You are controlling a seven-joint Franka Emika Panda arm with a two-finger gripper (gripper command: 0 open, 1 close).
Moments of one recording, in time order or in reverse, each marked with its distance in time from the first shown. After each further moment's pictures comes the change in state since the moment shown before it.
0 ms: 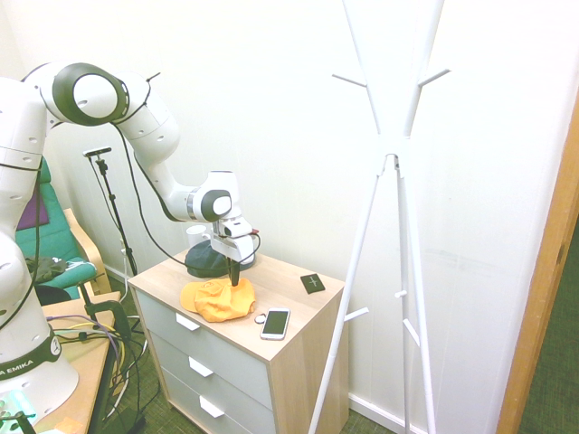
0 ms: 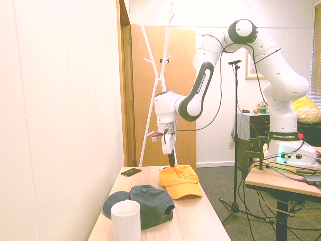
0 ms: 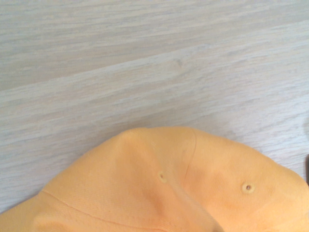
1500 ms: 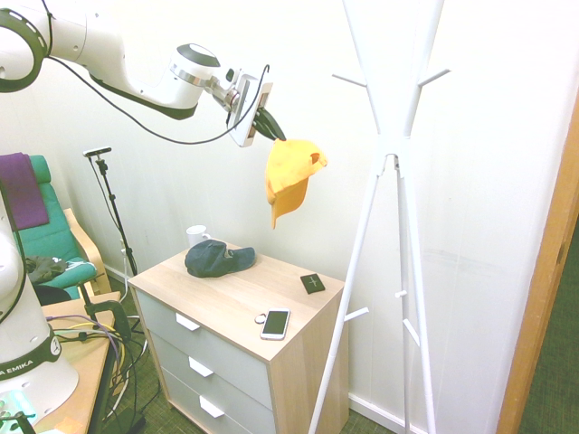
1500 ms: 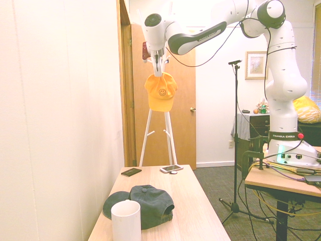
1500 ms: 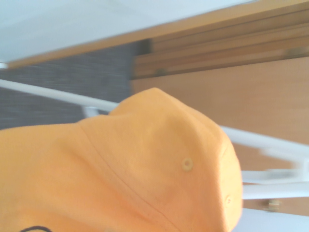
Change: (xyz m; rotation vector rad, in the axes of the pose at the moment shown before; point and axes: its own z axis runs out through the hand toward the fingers) arm 0.100 0.062 -0.382 -0.613 0.841 -0.103
